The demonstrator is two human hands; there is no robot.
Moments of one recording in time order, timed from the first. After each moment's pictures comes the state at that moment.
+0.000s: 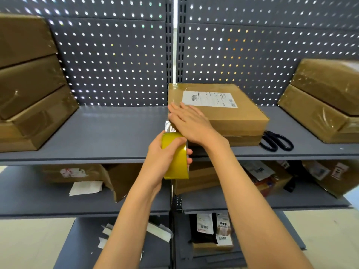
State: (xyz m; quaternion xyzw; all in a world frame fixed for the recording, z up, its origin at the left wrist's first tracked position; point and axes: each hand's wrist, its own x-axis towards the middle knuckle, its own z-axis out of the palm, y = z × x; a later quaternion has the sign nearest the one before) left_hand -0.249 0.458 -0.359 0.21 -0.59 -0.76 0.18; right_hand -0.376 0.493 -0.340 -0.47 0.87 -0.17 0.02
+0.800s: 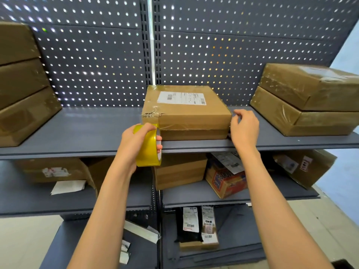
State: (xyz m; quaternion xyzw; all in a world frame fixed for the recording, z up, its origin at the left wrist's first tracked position) left_hand -0.256 0.474 -0.350 0.27 -0.58 -0.73 0.23; right_hand -0.440 0.649 -0.371 -0.12 0.88 -0.40 -0.23
